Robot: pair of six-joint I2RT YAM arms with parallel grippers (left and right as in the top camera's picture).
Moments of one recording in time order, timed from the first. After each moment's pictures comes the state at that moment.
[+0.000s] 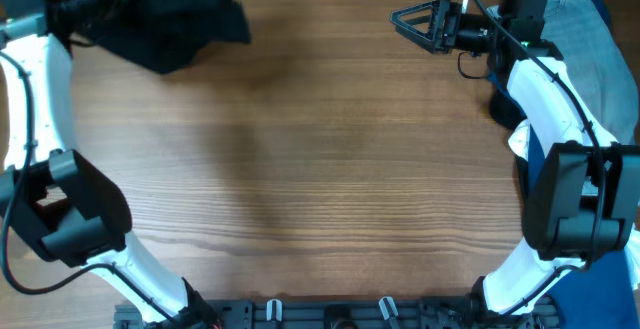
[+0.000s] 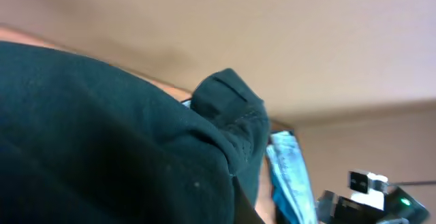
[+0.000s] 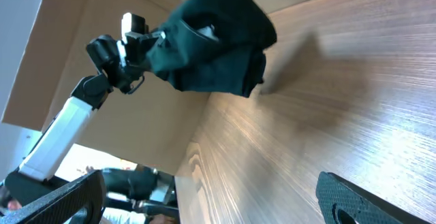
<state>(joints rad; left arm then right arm) 0.36 1.98 1.83 -0.48 0.95 -0.42 -0.04 1.90 1.40 -0.04 -1.29 0.53</state>
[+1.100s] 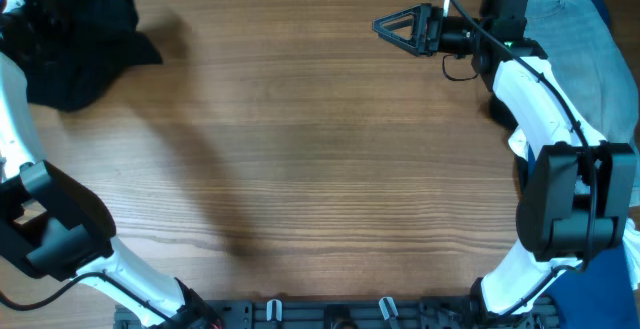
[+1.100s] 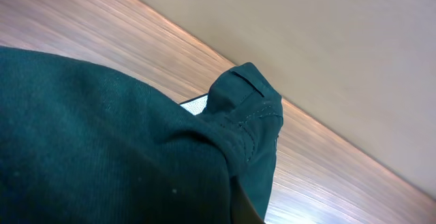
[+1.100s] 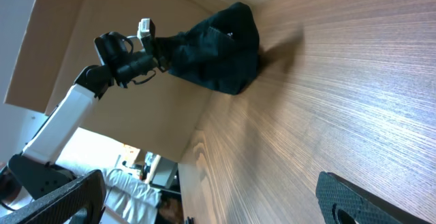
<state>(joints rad) 0.52 1.97 1.83 -0.61 0.45 -0.25 0.02 1.90 1.40 -0.05 -1.29 0.51</state>
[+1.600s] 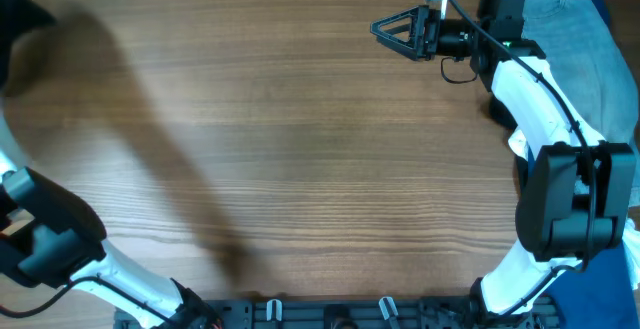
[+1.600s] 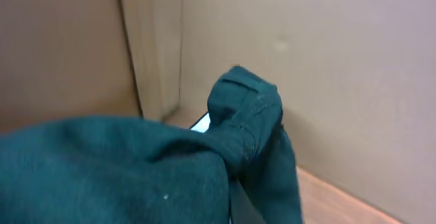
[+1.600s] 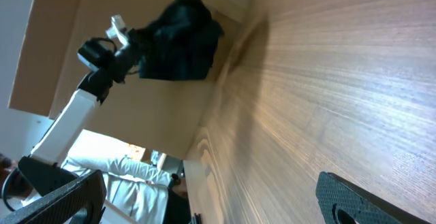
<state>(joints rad) 0.60 1.96 1.82 -0.17 0.11 -0.06 0.03 1.90 1.40 -0.10 -1.29 0.51</state>
